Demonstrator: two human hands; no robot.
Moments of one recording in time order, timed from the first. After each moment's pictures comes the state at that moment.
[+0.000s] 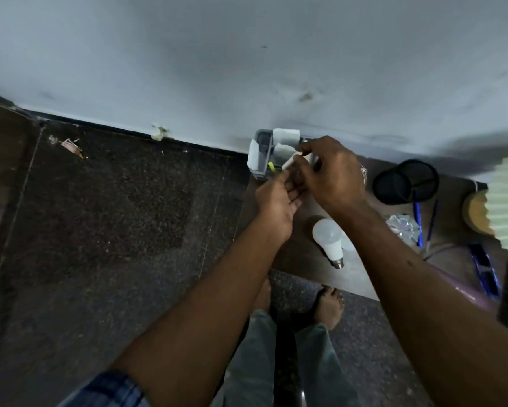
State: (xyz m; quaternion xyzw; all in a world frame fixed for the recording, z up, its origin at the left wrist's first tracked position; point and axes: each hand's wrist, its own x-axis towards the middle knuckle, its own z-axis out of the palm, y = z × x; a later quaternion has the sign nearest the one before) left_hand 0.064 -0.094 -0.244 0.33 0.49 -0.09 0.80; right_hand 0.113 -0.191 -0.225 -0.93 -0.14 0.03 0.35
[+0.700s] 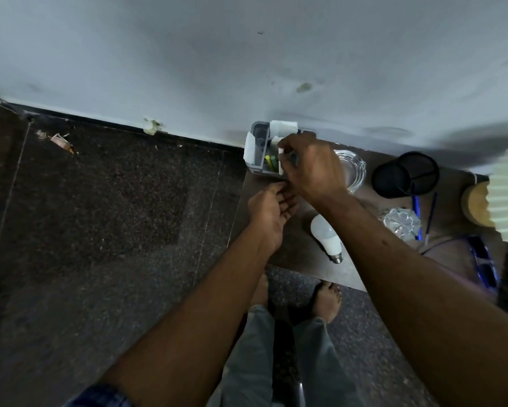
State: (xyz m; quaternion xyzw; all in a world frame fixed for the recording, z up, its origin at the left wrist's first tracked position) left_hand 0.040 -0.092 -0.275 0.35 0.53 -0.12 0.76; right_hand 0.117 -0.171 -0.234 -0.94 -0.19 0.08 0.27
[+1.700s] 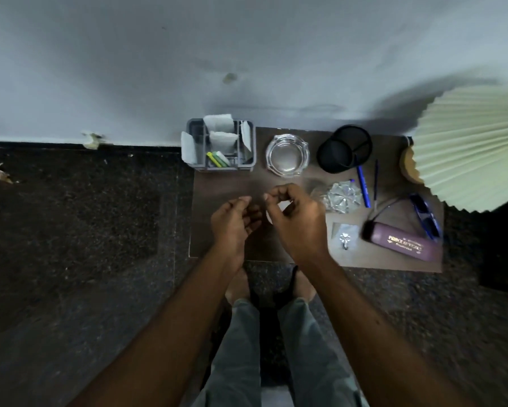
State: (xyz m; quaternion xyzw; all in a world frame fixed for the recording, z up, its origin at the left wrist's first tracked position) left_hand 0.006 -0.124 -0.271 0.46 0.50 -0.16 0.72; right_hand 0.007 -0.243 -0.251 -0.88 0.10 0.06 0.47
